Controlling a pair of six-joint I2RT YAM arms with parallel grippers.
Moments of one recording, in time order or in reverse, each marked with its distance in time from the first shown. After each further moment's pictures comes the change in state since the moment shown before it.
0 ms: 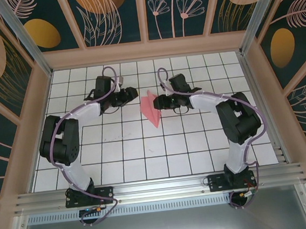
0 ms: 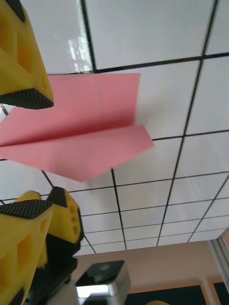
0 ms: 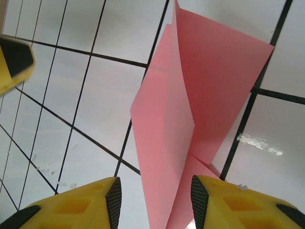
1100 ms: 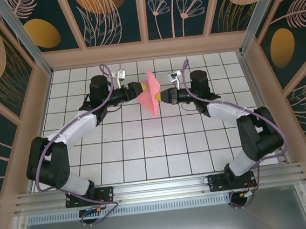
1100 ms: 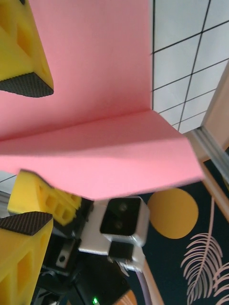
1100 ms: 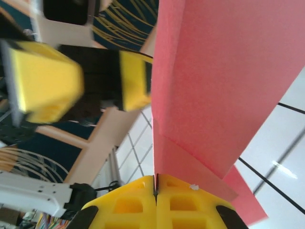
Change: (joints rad) left arm -0.092 -0.270 -0.105 0.246 0.131 -0.138; right arm -0.101 -0.291 -0.256 0.557 -0.519 0.250
